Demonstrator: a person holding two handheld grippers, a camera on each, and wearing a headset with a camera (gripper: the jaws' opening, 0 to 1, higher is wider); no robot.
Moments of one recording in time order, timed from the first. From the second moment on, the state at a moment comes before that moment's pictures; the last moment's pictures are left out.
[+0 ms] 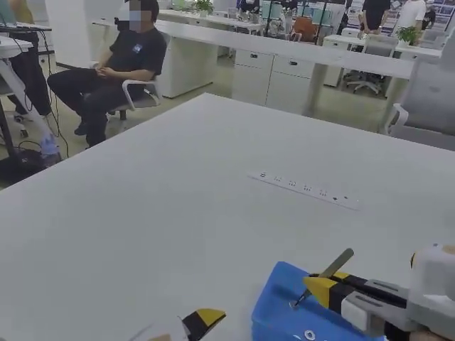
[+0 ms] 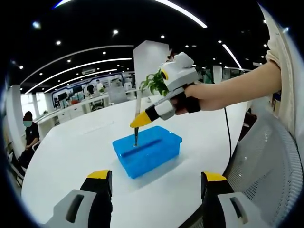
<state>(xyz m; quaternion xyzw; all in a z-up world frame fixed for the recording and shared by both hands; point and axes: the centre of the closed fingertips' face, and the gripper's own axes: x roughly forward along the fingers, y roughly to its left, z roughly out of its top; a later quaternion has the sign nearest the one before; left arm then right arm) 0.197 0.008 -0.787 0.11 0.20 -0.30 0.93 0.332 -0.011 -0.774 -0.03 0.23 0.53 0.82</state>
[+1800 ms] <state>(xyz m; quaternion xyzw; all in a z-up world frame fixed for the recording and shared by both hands) 0.194 0.005 -0.793 0.10 0.21 -0.31 0.92 0.307 -0.025 -0.773 -0.08 0.20 0.55 0.81</state>
